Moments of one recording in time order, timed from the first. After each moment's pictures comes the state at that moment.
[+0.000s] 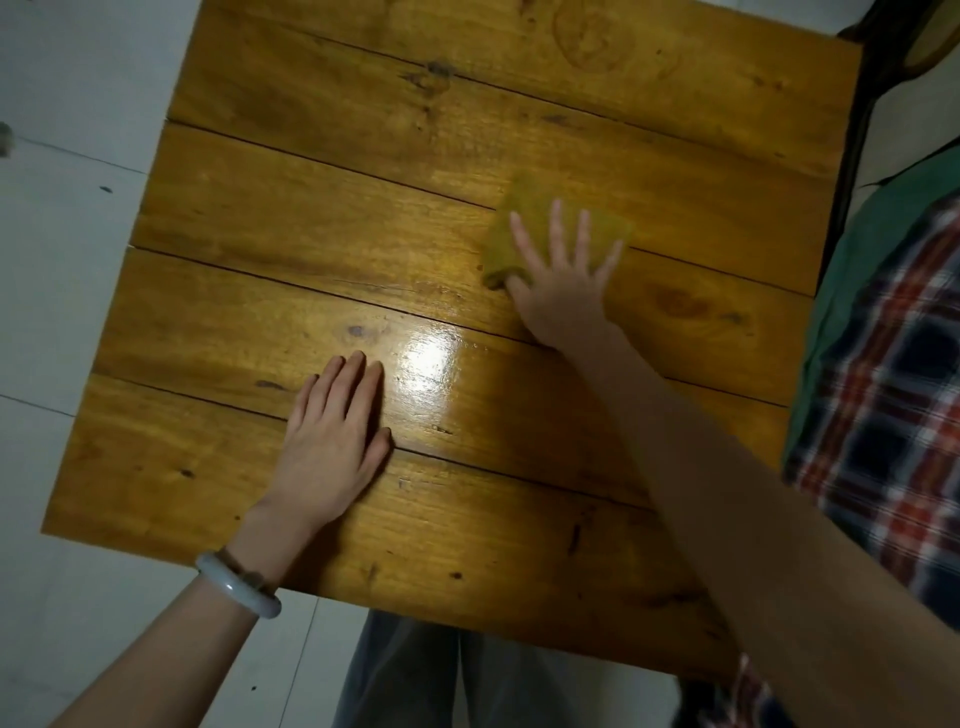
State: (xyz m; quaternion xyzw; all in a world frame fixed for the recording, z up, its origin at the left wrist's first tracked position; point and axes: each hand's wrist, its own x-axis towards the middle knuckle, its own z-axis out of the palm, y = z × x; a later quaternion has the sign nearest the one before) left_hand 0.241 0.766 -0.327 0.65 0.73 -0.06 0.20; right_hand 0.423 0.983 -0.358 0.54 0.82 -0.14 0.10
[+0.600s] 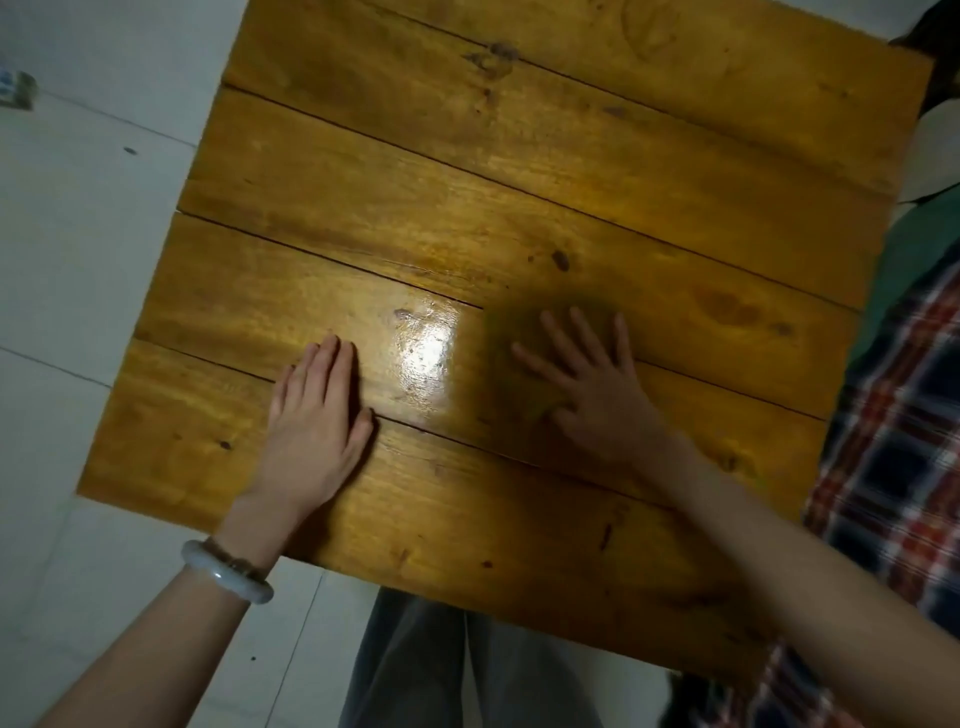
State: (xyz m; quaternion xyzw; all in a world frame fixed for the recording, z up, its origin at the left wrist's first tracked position) left_hand 0.200 0.741 -0.331 0.58 0.78 -0.05 0.21; right_hand 0.468 0.901 -0.359 0.29 0.94 -0.12 0.13
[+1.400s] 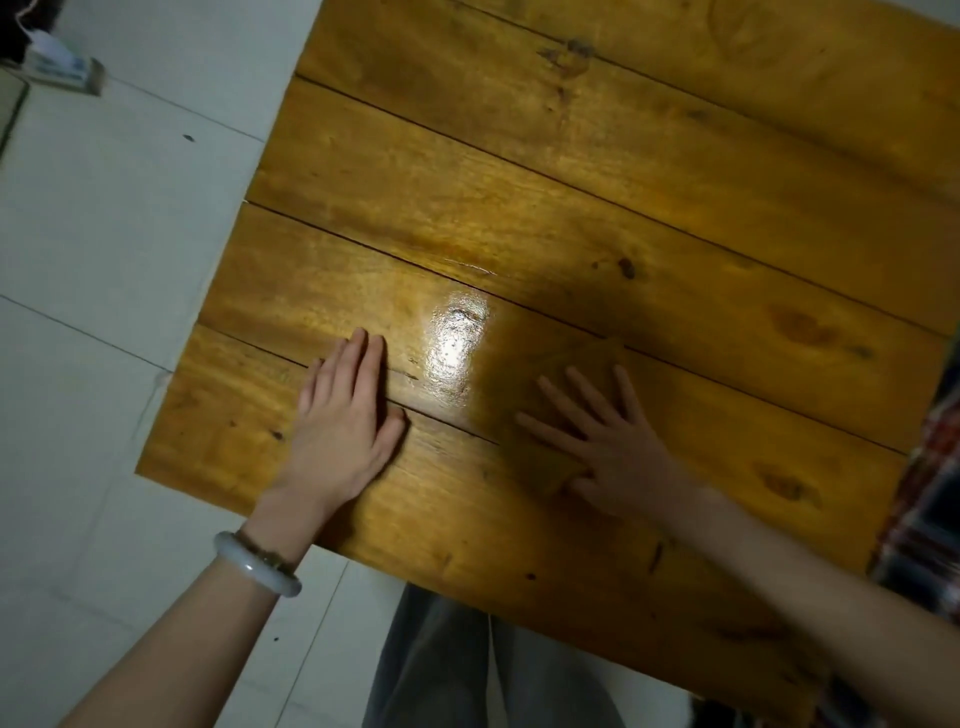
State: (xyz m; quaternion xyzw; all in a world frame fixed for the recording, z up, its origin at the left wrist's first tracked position) left_hand 0.179 0.732 -0.330 0.56 0.79 -0.05 0.23; right_hand 0.456 0.860 -0.363 0.16 0.97 -0.10 0.13
